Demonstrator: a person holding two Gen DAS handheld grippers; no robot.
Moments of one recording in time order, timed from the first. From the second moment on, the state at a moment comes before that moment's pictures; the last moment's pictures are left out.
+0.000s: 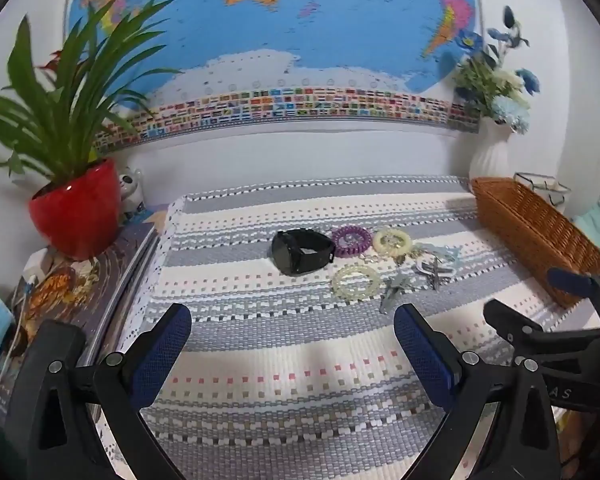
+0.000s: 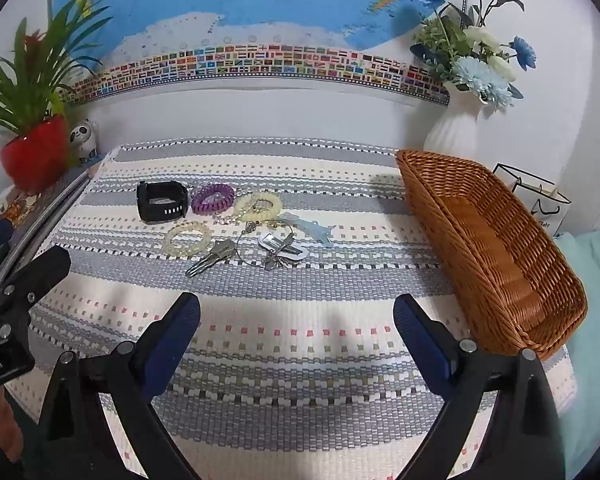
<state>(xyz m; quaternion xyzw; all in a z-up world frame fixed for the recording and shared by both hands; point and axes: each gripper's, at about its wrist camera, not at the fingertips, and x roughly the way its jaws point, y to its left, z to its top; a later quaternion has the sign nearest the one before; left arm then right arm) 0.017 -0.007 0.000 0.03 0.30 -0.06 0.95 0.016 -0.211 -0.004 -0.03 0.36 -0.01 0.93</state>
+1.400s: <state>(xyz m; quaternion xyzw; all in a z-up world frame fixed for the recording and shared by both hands) 0.033 0.001 -0.010 0.00 0.32 -0.06 0.95 0.026 -0.216 -0.016 -0.02 0.39 -0.01 0.92</state>
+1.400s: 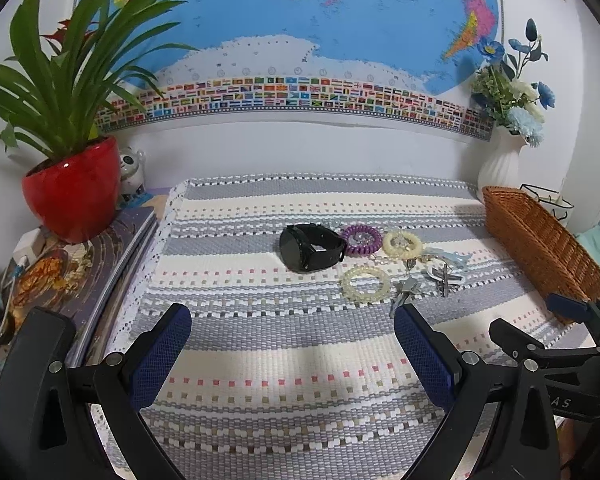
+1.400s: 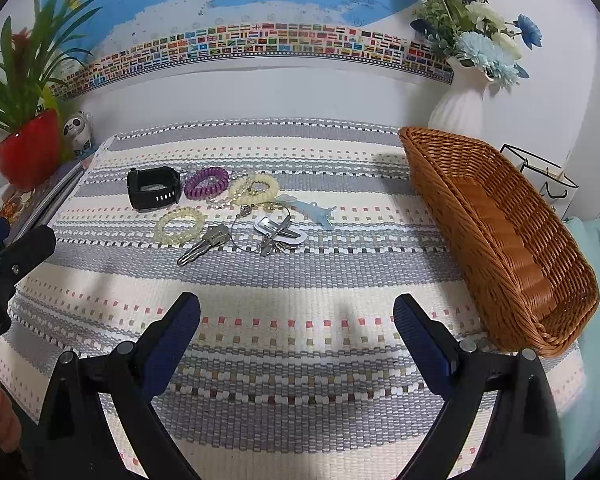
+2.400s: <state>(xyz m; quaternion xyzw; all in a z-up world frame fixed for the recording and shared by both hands) 0.083 0.011 0.003 -0.02 0.40 -0.12 0.91 0.029 -0.234 -0.013 -0.02 0.39 -0.03 0.92</state>
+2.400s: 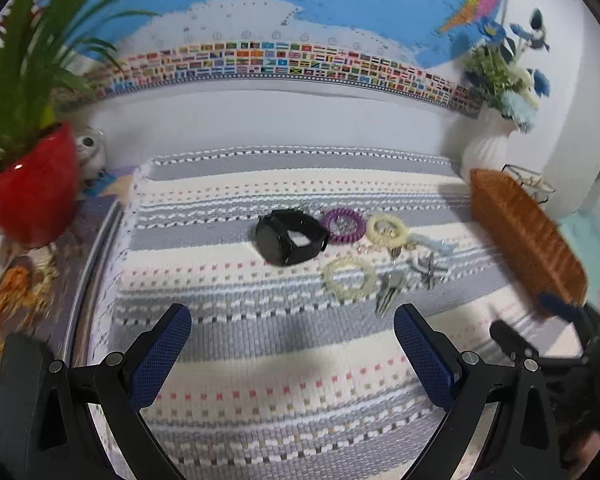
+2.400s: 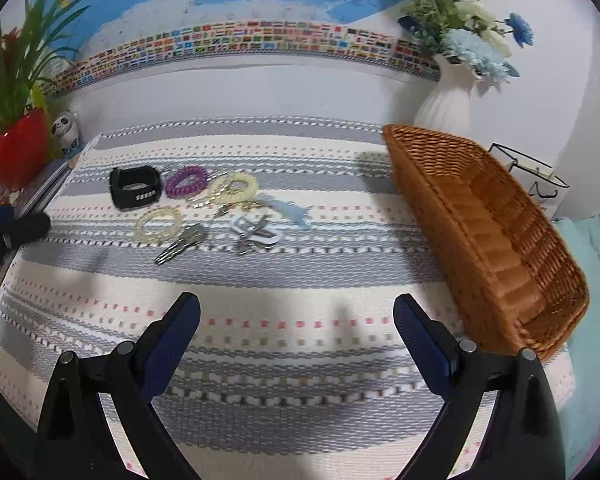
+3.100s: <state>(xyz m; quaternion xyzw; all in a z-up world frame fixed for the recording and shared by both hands) 0.204 0.025 -0.045 -0.08 0.46 -0.07 0.88 0.078 -0.272 -0.026 0.03 0.42 0.01 0.91</state>
